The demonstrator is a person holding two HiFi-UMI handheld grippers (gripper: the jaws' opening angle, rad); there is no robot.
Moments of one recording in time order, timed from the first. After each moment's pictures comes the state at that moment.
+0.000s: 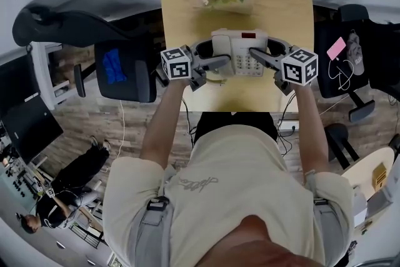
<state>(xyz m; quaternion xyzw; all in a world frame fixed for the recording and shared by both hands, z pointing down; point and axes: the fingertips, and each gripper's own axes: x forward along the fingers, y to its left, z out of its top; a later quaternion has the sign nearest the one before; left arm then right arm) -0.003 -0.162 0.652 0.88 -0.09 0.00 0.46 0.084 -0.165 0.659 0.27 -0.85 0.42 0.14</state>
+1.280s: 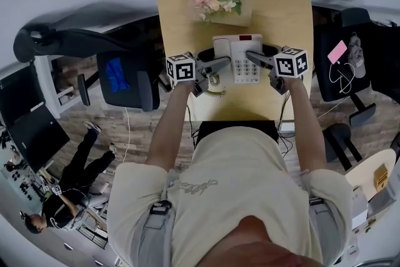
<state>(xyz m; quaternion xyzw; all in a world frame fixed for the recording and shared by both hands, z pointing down) 0.003 -0.190 0.712 0.82 -0.14 0.05 0.55 0.090 -0.189 0.729 0.26 -0.80 0.52 0.15</state>
